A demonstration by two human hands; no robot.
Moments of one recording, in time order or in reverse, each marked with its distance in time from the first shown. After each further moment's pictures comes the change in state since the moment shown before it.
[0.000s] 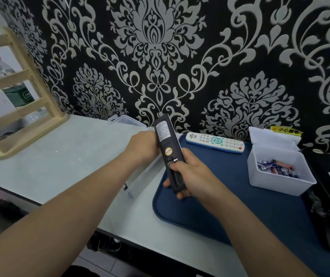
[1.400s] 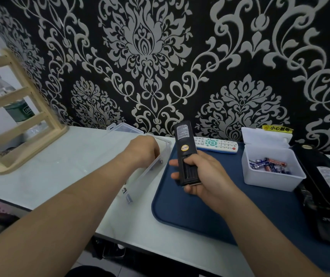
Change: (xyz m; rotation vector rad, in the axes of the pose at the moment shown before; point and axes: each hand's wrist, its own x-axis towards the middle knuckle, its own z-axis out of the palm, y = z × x) left_hand 0.003 0.001 -0.011 0.060 -0.130 0.055; right_hand -0.013 -0.011 -0.017 0.483 0.149 0.081
